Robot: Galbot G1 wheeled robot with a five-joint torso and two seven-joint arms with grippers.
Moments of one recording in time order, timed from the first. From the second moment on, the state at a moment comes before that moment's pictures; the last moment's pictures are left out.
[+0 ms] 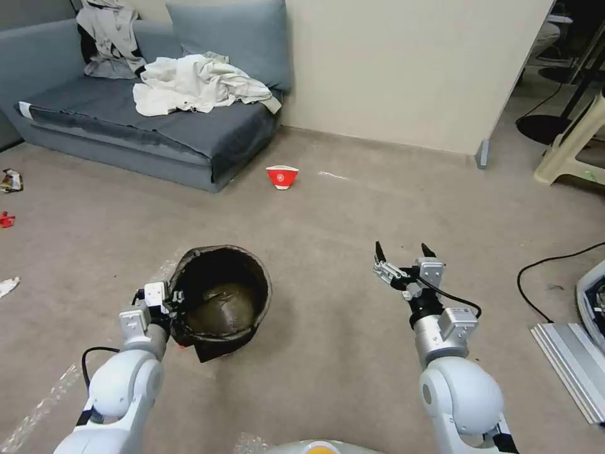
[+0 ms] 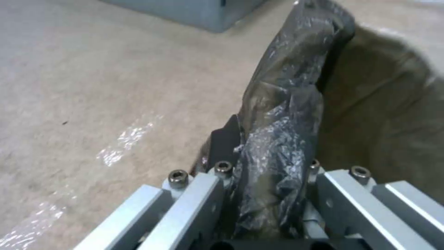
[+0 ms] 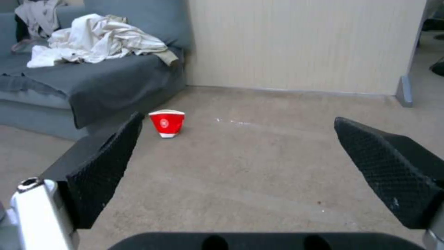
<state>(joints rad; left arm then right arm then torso) 1.50 -1.28 -0.67 -1.99 -0.40 0.36 -0.12 -1.48 1.57 0.47 2.14 0.06 -0.17 0.01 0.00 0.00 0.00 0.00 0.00</state>
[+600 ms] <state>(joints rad) 1.59 -1.30 -0.71 -2.09 -0.51 0.16 0.08 -1.49 1.57 0.47 2.15 0.06 -0.17 0.01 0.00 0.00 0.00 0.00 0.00</state>
